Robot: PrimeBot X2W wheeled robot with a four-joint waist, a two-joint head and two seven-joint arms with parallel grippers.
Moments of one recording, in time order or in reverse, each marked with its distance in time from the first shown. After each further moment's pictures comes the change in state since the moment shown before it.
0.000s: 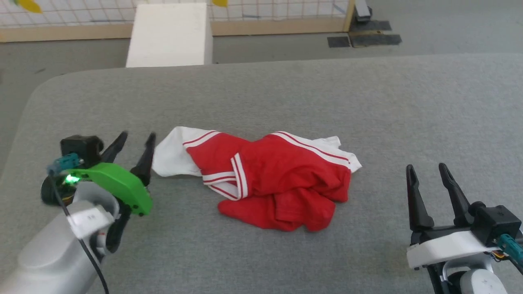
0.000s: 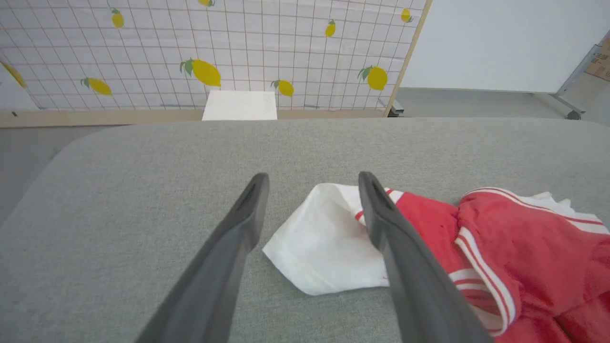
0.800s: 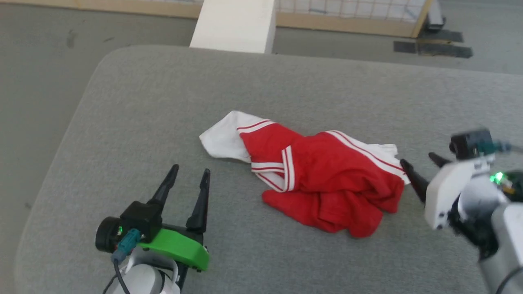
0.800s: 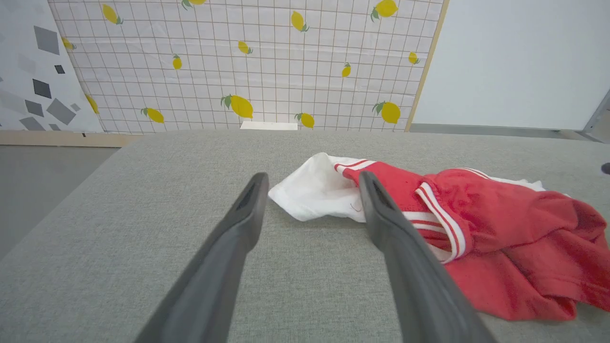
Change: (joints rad) left arm 0.418 -0.345 0.395 -0.309 0.626 -0.029 -0.057; right arm -0.246 -0.241 0.129 0.074 0.170 0.000 0.700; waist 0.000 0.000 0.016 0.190
